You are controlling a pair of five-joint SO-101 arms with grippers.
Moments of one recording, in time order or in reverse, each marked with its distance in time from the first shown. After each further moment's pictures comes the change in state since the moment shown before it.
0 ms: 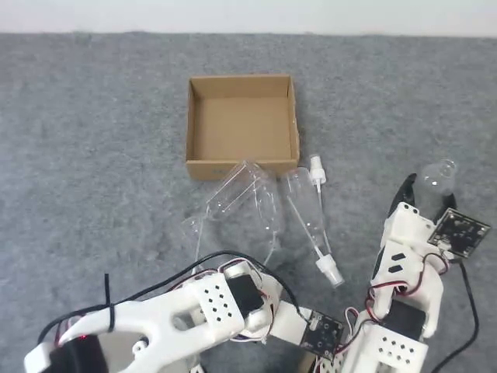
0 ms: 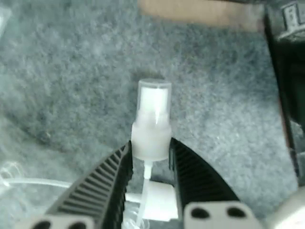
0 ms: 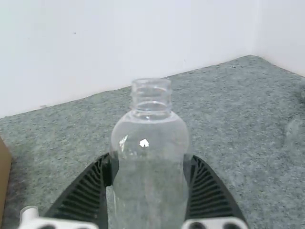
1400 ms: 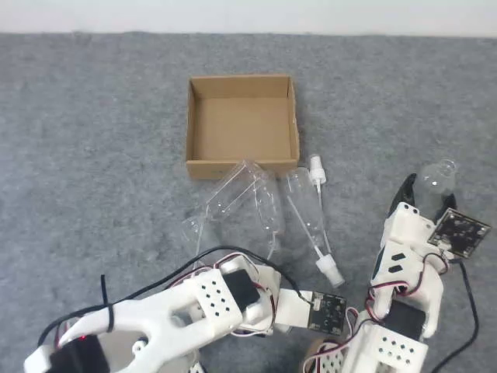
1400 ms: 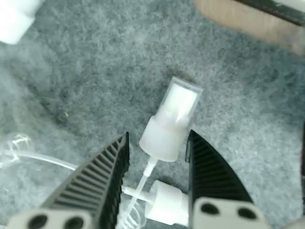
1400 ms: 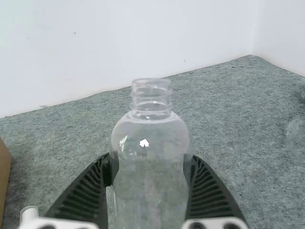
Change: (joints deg) left arm -3.1 0.1 1.9 -7.1 4.9; right arm 0.0 0.0 0.0 0.0 0.0
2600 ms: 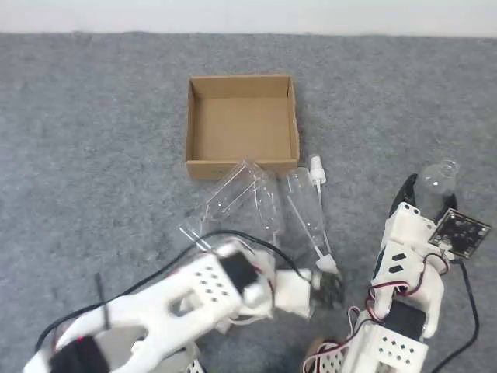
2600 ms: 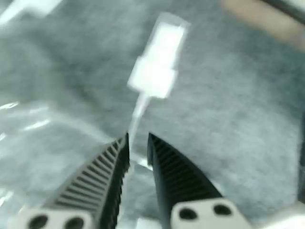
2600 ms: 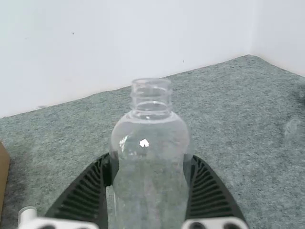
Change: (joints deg) left arm -8.1 -3.0 -7.5 10.1 1.4; right arm 0.4 0.0 0.0 0.0 0.0
